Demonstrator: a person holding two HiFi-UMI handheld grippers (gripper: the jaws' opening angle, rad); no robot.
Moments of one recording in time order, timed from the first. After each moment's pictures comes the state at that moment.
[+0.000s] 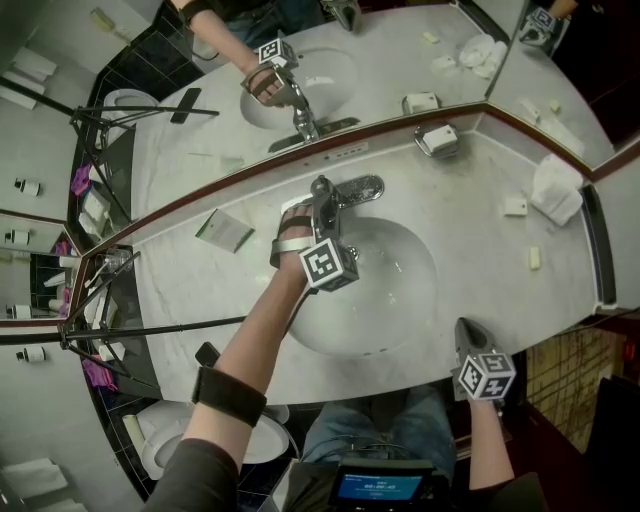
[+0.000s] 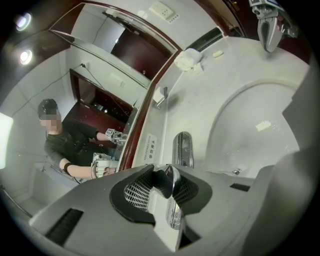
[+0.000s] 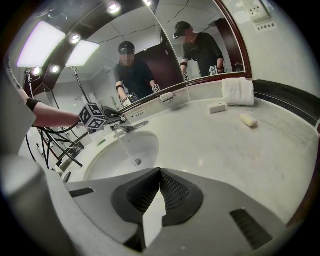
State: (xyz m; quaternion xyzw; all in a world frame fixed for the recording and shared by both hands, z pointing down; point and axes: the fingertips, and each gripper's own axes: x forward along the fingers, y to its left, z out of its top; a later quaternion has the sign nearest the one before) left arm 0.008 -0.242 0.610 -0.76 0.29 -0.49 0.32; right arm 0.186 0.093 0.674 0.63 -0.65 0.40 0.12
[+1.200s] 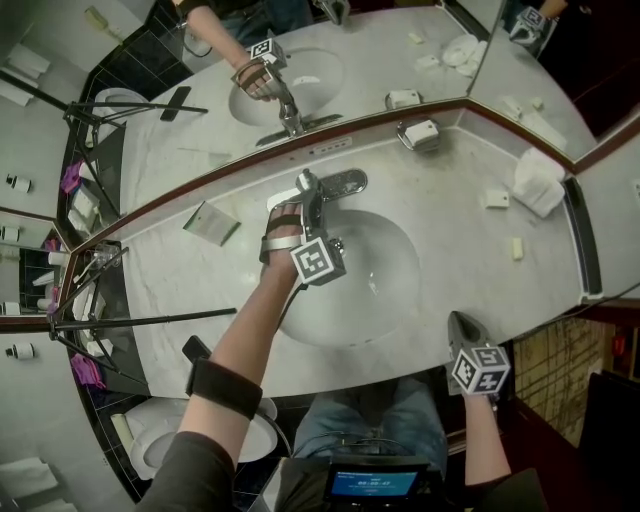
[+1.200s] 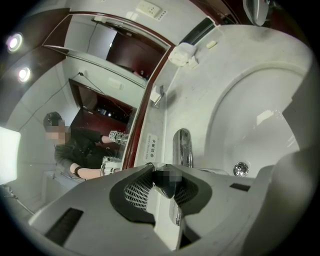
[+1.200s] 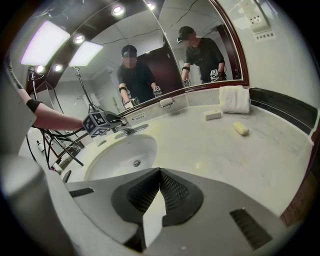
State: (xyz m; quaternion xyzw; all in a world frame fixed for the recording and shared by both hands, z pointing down) left arm 0.006 -0.232 0.615 -0.73 0.30 -0.49 0.36; right arm 0.199 0.106 0.656 0.64 -0.65 0.39 0.13
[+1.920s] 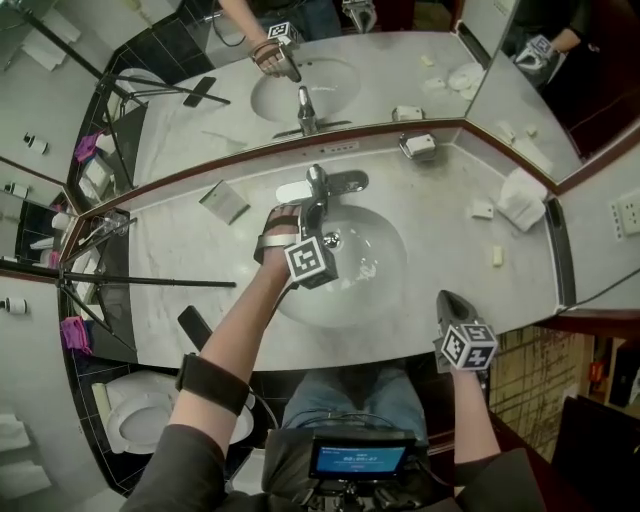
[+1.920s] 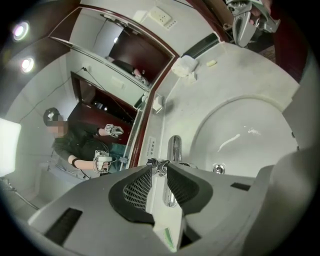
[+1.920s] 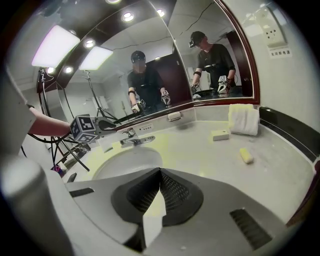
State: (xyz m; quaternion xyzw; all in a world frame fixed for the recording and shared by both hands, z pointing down) left arm -0.013 -0.174 0.562 -0.75 0.29 -0.51 0.31; right arm 0.213 0.078 0.602 0.62 -0.69 0.35 0.13
